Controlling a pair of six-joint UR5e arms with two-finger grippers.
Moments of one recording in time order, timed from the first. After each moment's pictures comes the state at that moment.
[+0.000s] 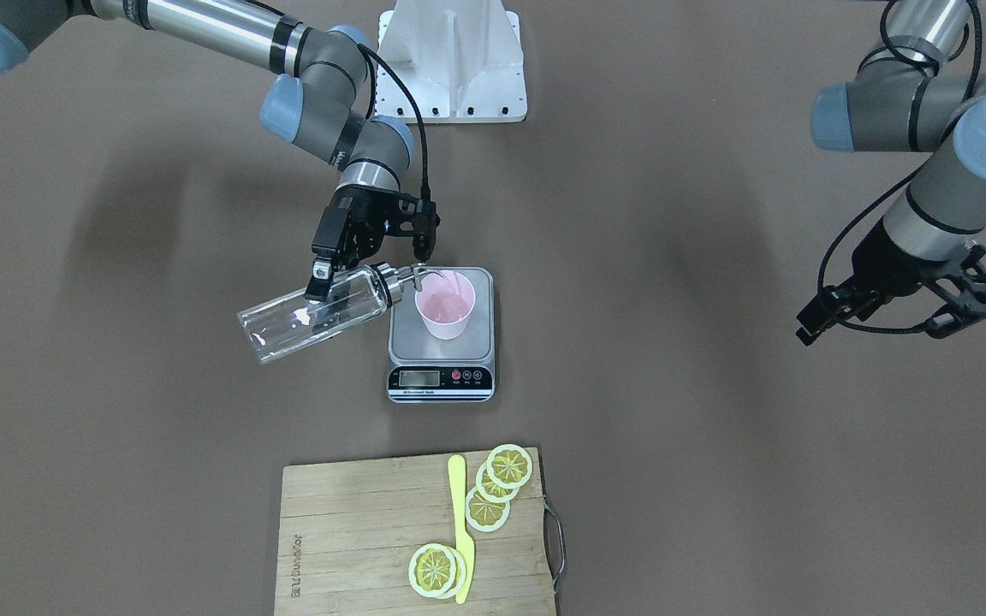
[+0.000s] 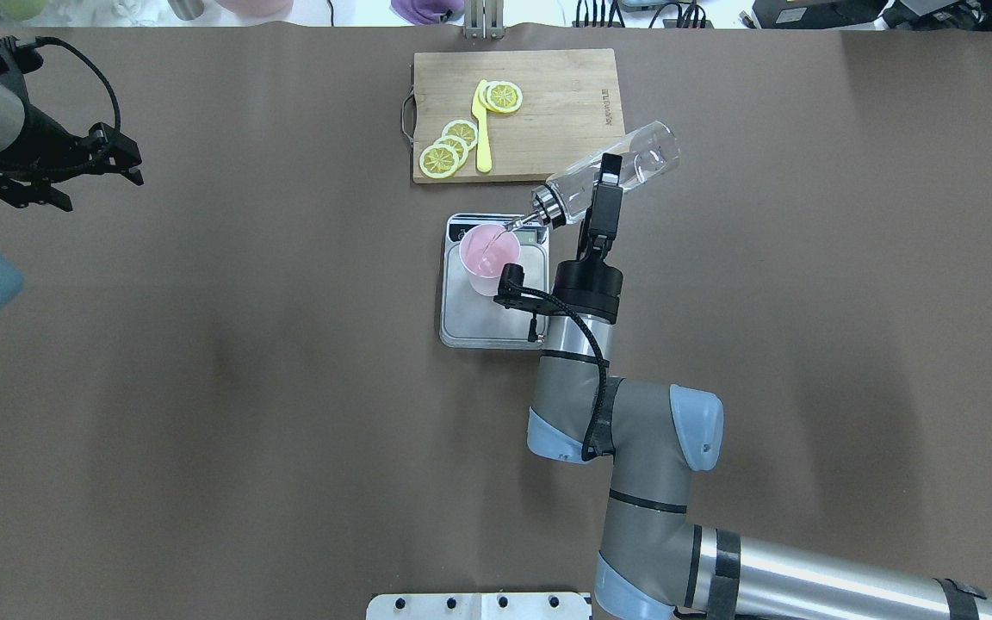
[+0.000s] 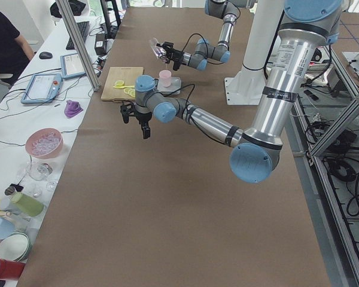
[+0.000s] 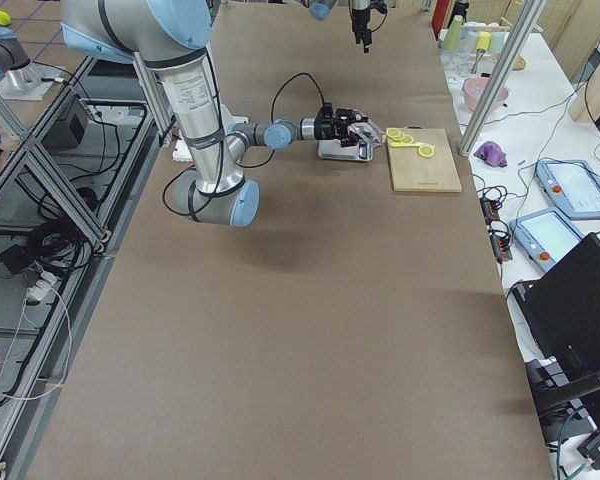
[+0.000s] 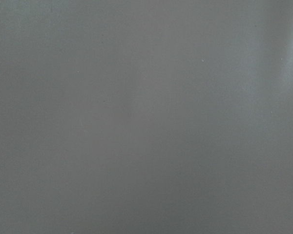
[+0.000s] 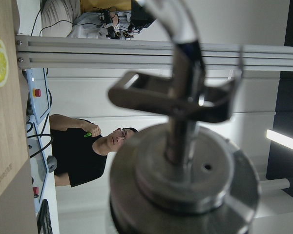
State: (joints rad) left arm -1.04 -1.85 -1.69 -1.83 -2.12 -1.17; right arm 0.30 -0.97 1.47 -1.75 0.00 0.47
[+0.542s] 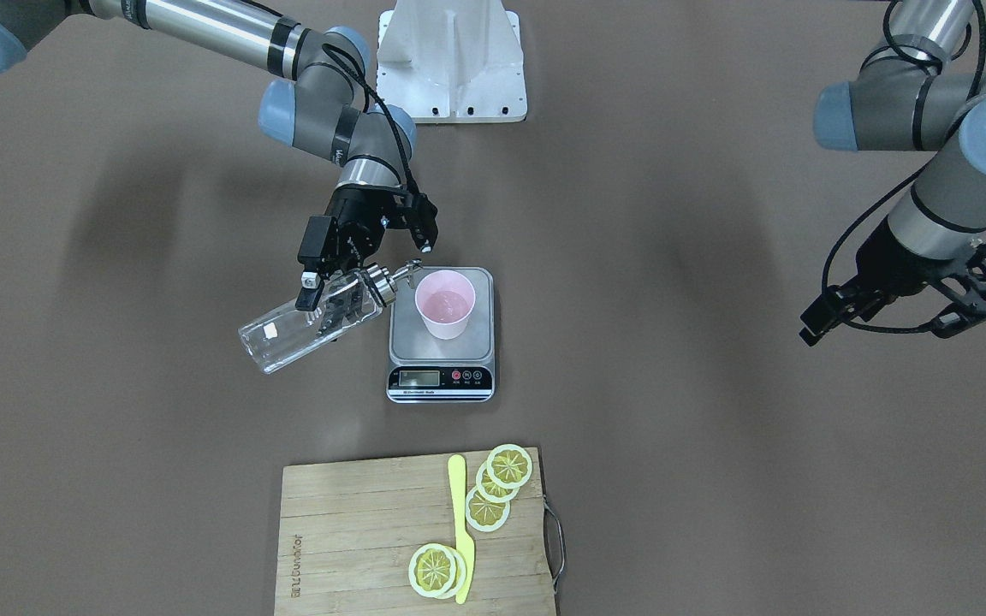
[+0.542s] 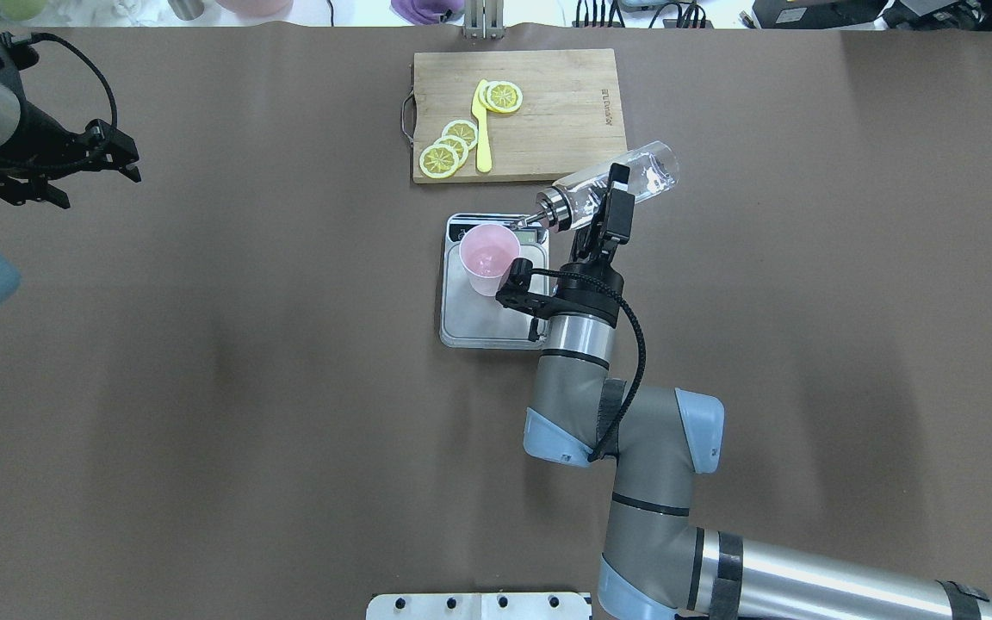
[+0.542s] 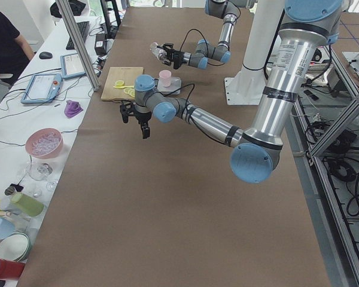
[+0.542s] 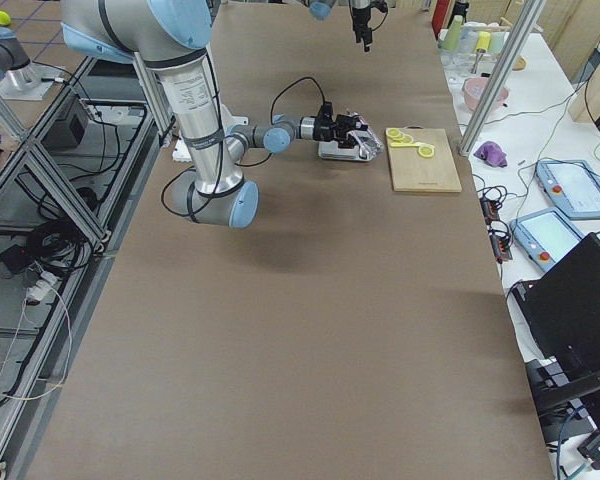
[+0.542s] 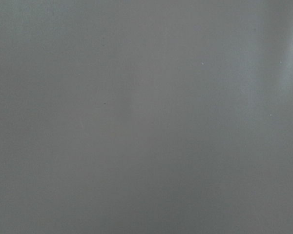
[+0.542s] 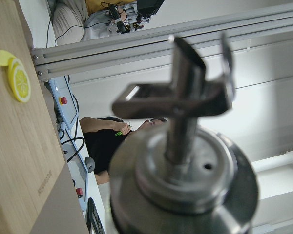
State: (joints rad) left arm -1.05 -1.85 -1.69 -1.83 -2.12 -1.17; right arm 0.29 -0.98 1.47 -1.57 0.13 0.48
